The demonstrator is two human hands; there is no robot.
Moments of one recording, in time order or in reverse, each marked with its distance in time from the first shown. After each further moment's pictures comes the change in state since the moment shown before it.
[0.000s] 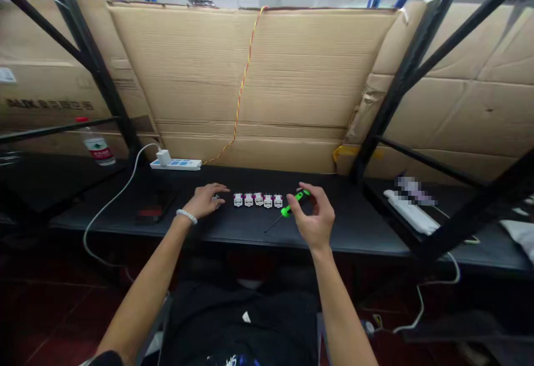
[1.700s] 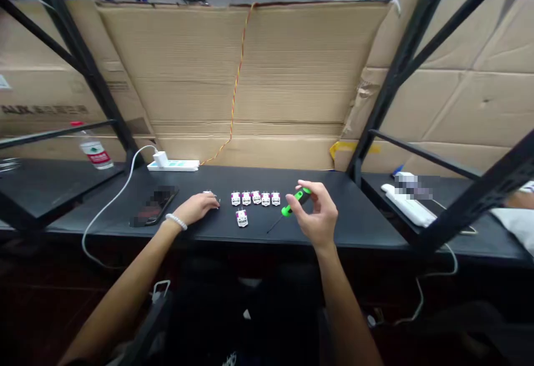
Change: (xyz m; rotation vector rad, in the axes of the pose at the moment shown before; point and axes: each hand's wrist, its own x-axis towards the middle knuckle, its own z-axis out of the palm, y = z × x) left_hand -0.009 -0.036 0.004 0.007 -0.098 0.296; right_hand 0.006 -0.005 -0.015 0.074 -0.051 -0.048
